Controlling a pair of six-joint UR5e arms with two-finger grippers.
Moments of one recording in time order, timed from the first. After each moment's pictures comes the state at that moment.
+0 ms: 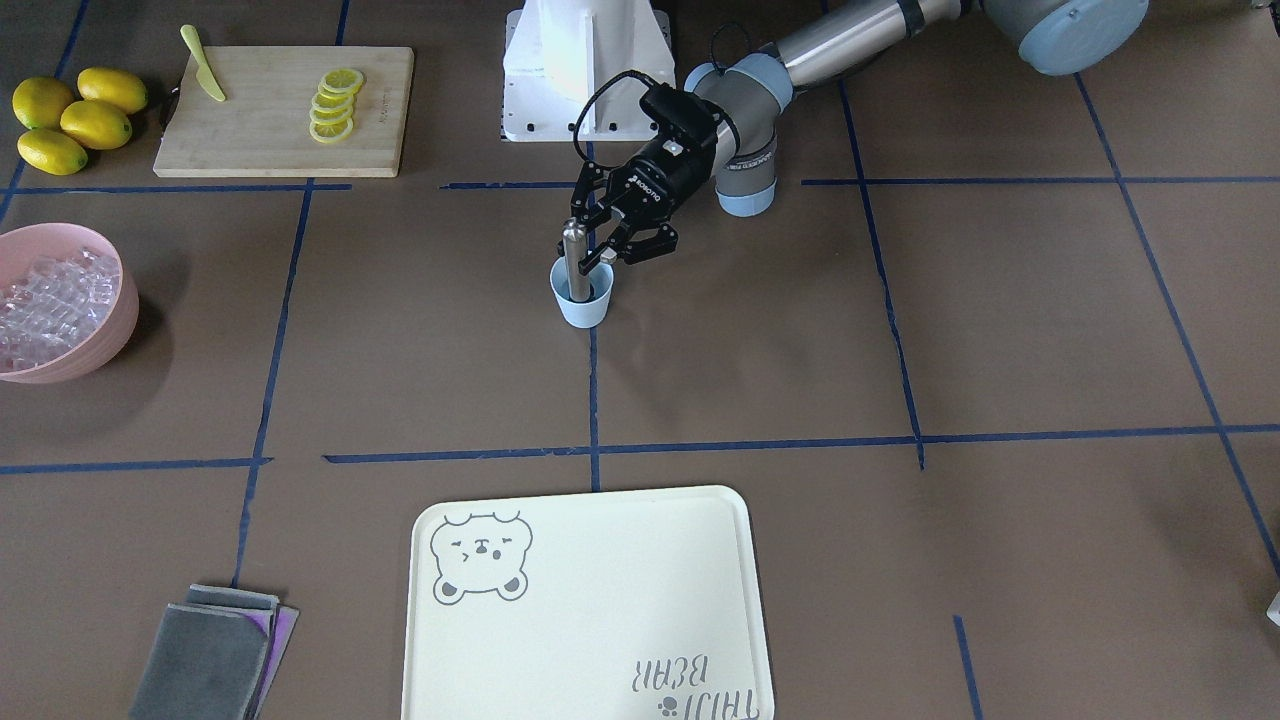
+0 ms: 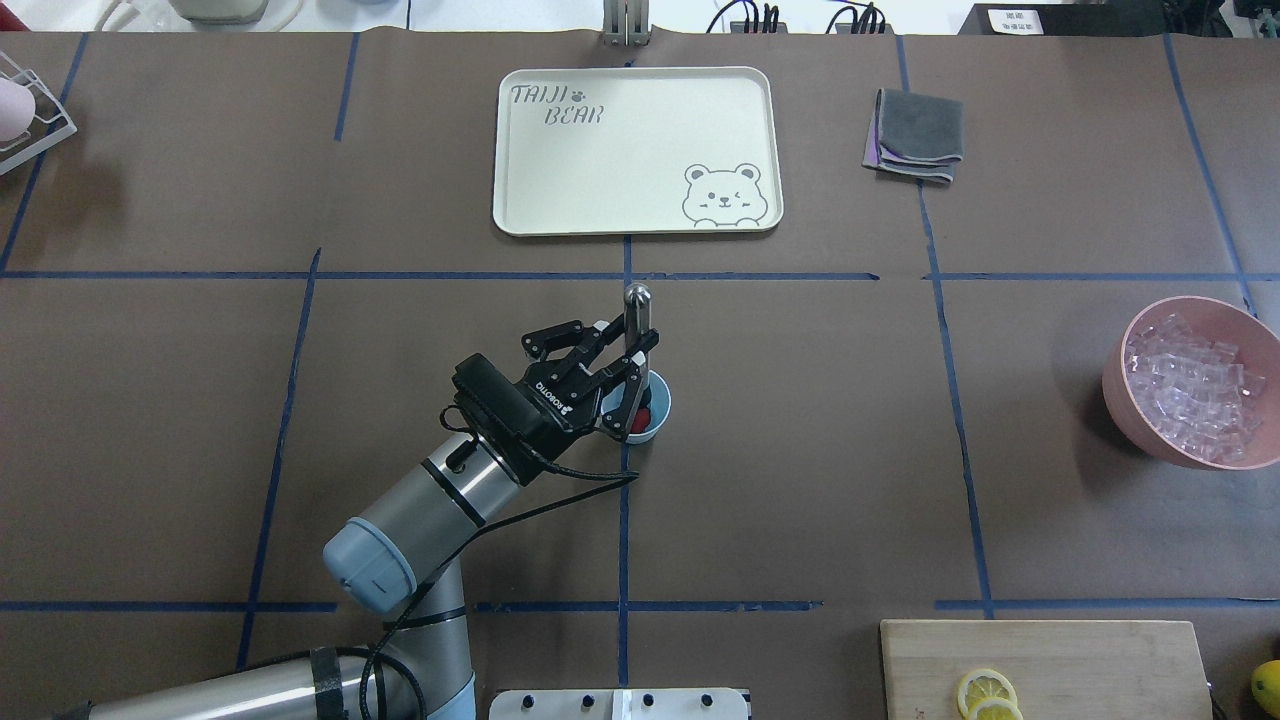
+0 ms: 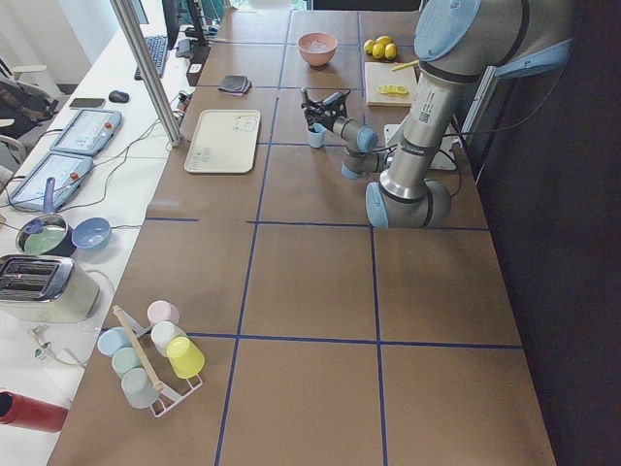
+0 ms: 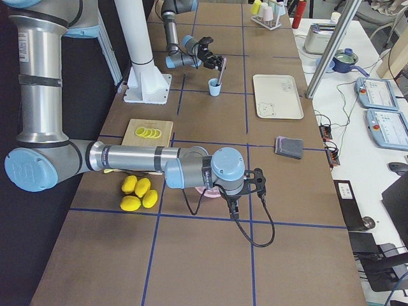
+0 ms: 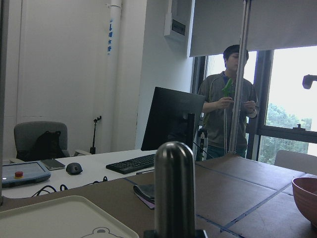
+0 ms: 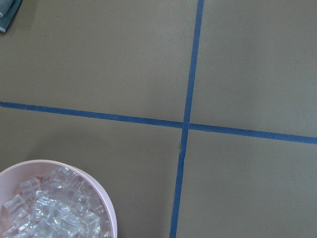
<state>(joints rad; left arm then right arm) -0.24 -2.23 -1.23 -3.43 -0.97 -0.31 1.64 -1.63 1.65 -1.44 2.45 -0.05</state>
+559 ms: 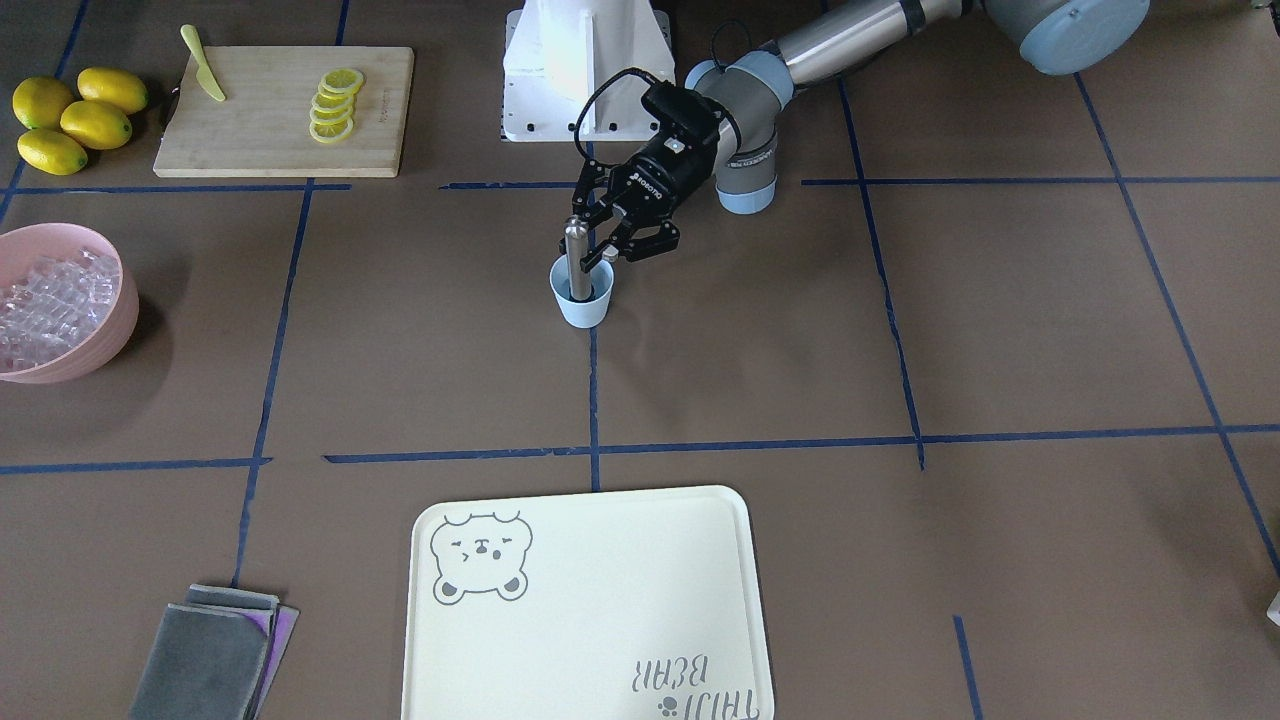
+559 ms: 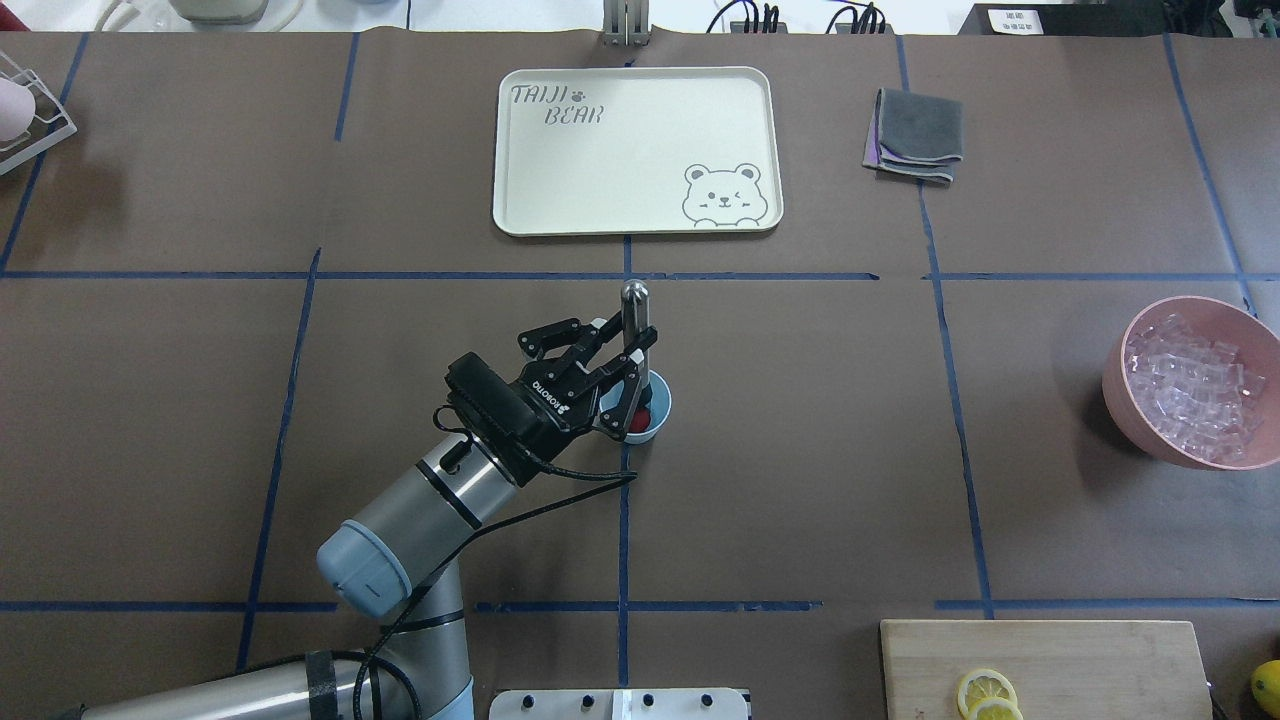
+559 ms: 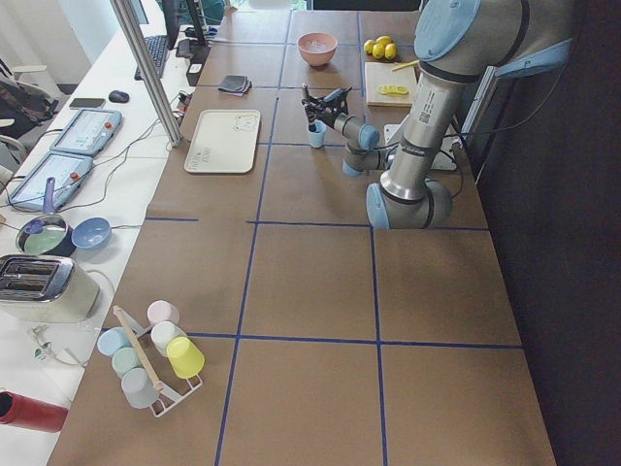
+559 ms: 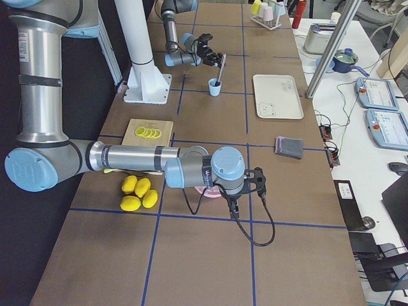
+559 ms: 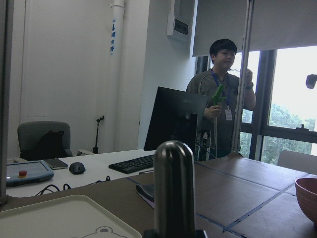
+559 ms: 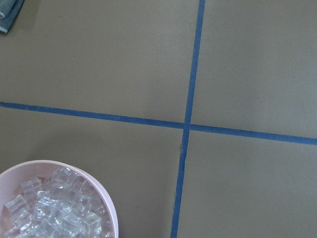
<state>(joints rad) -0.24 -2.20 -1.32 -3.41 -0.96 -0.31 1.64 -1.63 1.65 -1.44 2.46 -0.05</state>
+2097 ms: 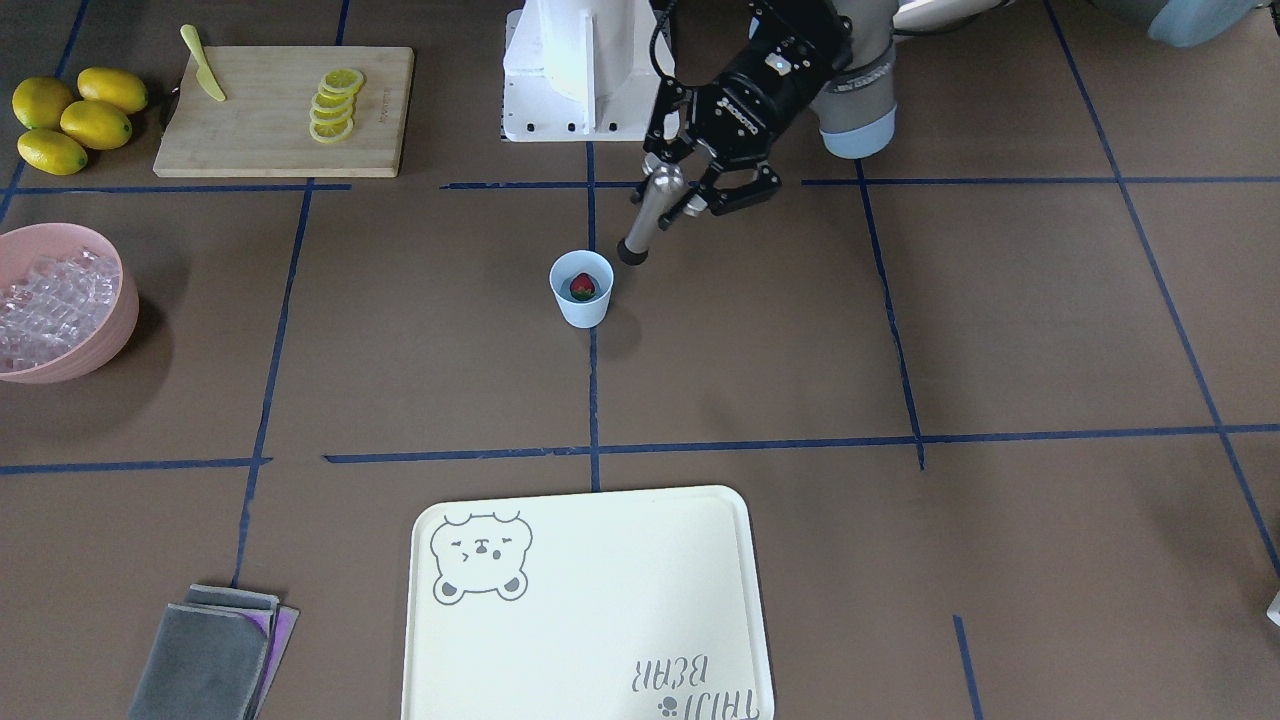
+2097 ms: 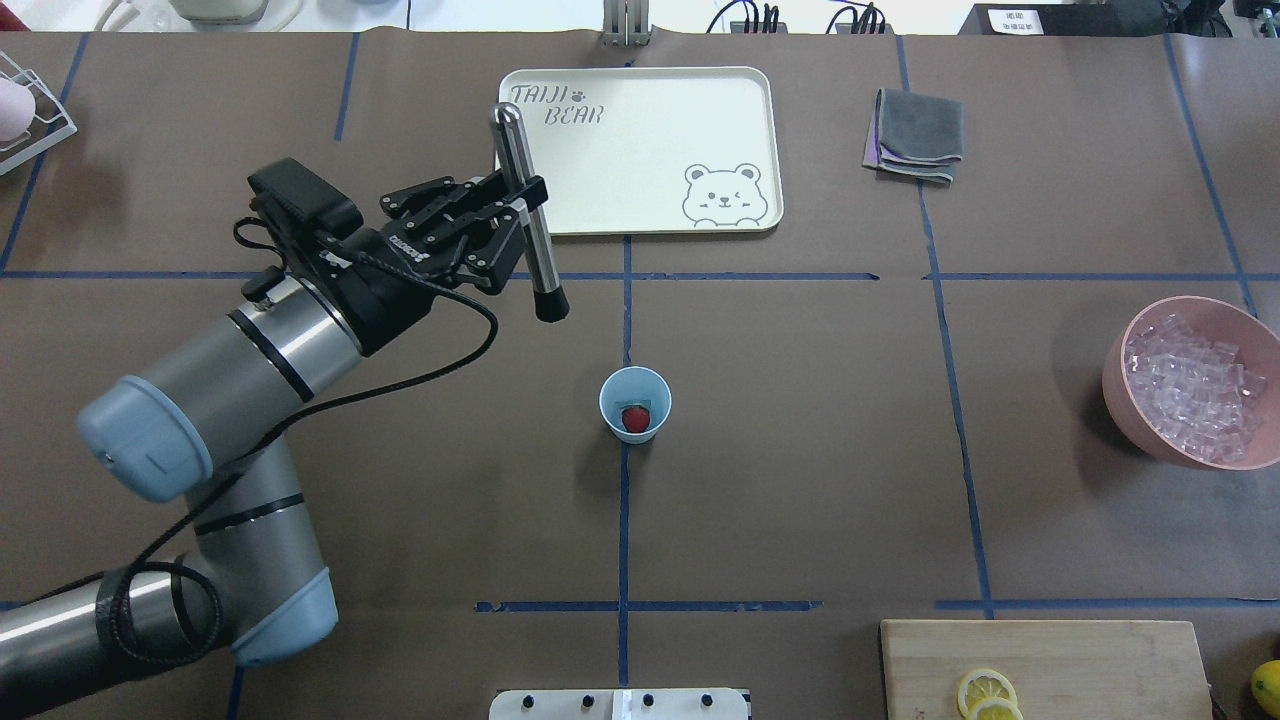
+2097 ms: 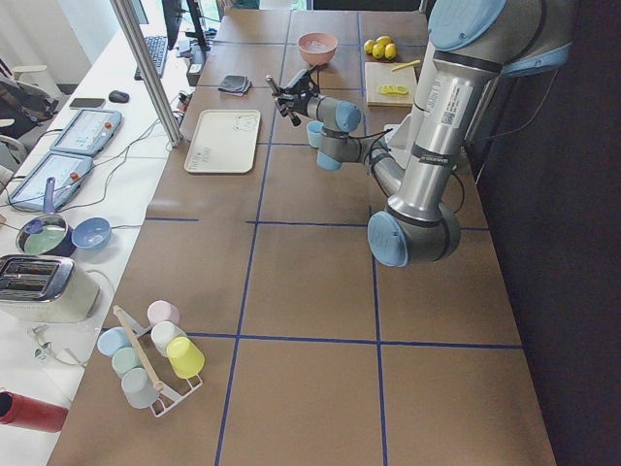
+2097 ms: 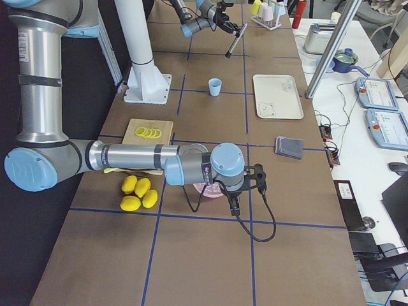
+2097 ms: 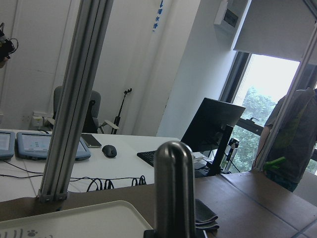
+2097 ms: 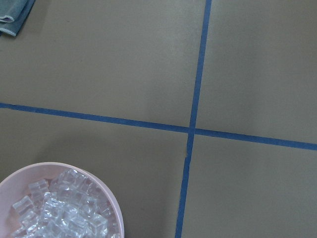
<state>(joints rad) -0.57 -1.92 -1.75 -2.90 -1.29 -0.84 1.64 -1.63 1.67 -1.44 2.46 -0.05</state>
